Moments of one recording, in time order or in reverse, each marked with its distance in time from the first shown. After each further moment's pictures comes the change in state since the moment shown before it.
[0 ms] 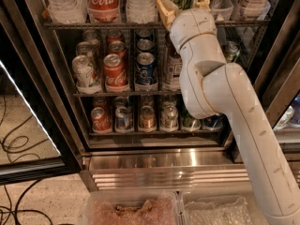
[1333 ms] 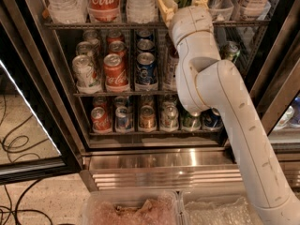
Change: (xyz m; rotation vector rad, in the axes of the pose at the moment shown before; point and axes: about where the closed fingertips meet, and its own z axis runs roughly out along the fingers) arm 0.017 -0.012 0.014 0.061 0.013 -0.033
